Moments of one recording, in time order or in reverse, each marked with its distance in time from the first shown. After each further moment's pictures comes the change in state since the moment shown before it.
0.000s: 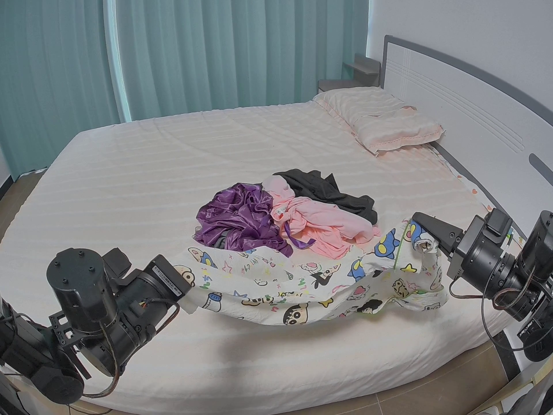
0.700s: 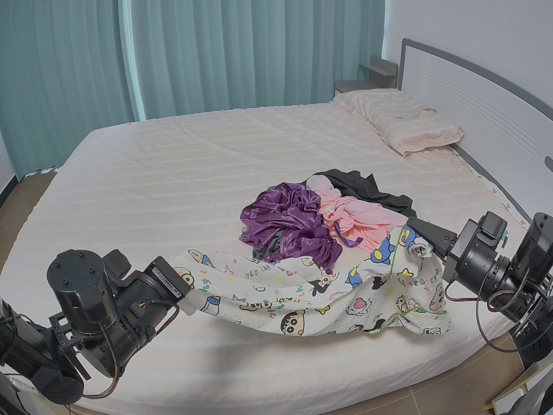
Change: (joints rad) left arm -0.006 0.000 0.003 0.000 0.000 0.001; right arm 0.013 0.026 -0.001 -0.002 0.000 -0.001
